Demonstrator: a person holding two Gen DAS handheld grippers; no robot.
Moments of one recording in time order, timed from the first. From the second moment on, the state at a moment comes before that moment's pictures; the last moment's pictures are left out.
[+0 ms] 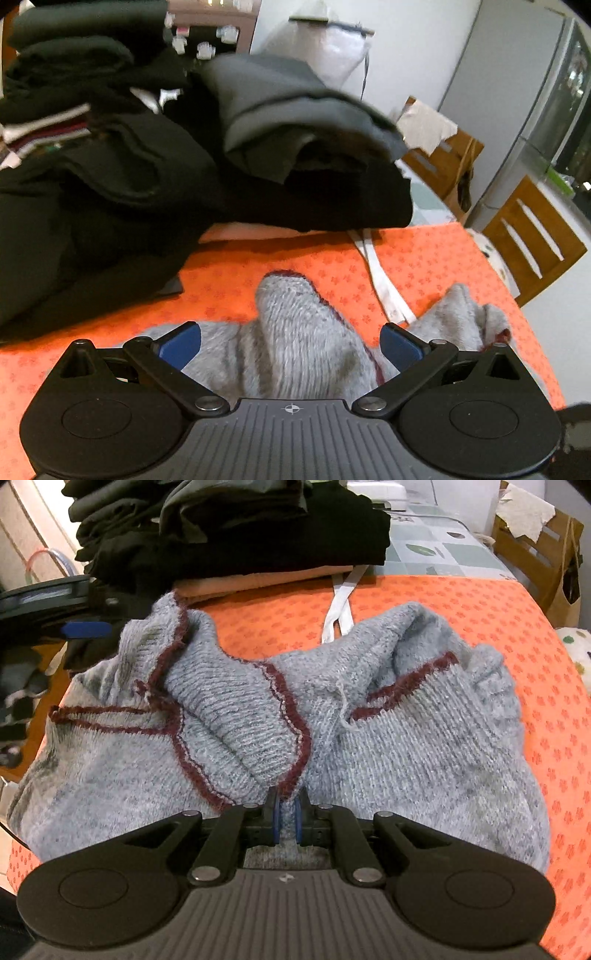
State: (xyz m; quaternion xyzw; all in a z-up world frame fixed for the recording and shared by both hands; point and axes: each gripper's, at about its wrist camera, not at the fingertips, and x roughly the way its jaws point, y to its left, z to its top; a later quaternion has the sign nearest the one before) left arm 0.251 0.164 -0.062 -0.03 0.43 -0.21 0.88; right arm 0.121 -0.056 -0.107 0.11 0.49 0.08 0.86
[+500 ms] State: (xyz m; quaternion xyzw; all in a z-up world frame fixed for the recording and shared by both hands) left arm 0.284 0.160 -0.094 -0.06 0.45 -0.21 0.86; right arm 0.117 -0.055 -0.108 0.12 0.48 0.07 0.86
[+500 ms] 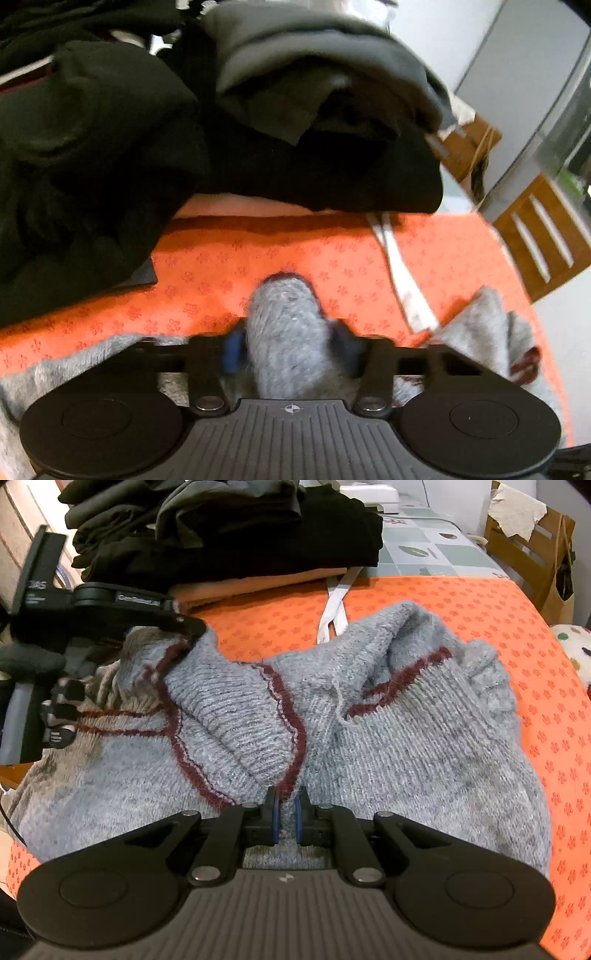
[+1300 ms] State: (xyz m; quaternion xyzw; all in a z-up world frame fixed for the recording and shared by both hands) left arm 0.101 0.270 -0.085 -0.06 0.38 -0.25 0.89; right arm 0.092 -0.086 -0.077 0.08 0.42 0.03 0.90
